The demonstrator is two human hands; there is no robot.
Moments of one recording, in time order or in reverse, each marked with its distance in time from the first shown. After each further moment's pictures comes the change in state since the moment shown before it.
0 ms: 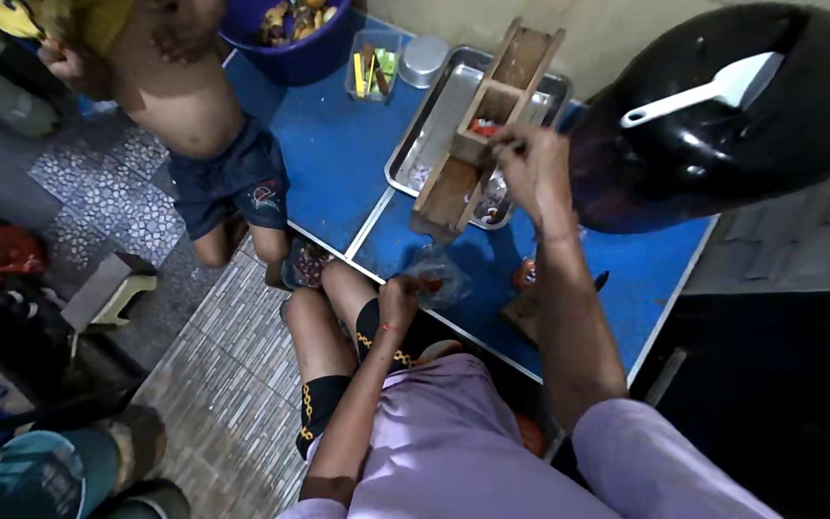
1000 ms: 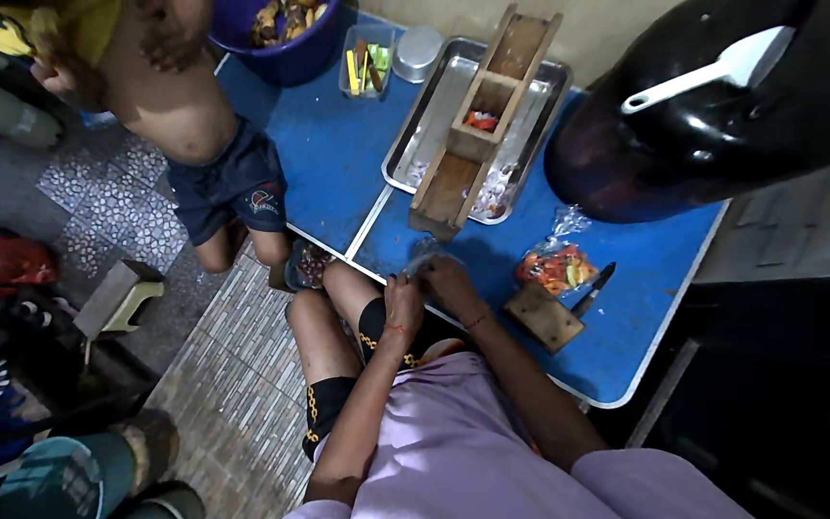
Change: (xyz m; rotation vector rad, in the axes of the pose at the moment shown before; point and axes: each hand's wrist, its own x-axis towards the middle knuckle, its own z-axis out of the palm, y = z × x) left_hand 0.010 -0.018 0.033 0.354 0.059 0.136; right_hand 0.068 0.210 0.234 -0.321 -0.134 -0.320
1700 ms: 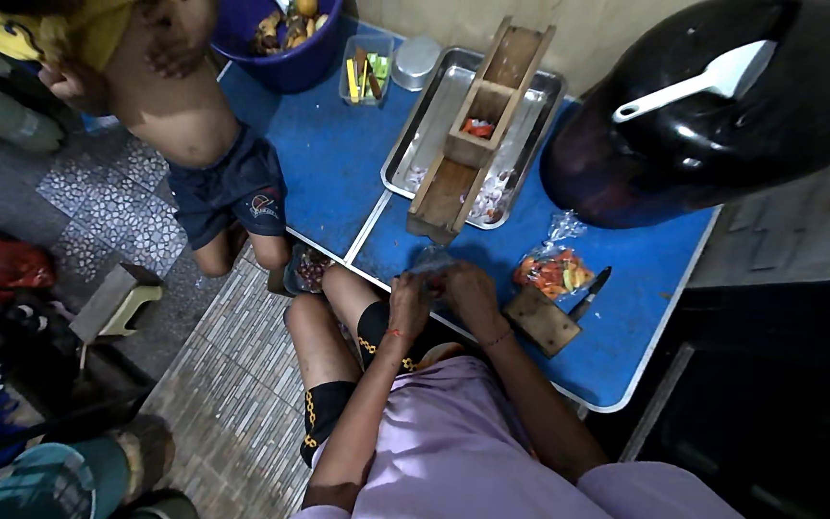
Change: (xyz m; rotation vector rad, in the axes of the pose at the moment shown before) left_hand -0.003 0.004 -0.005 -0.278 0.091 0.135; right_hand -0.032 -0.027 -0.051 -0.019 0.066 0.252
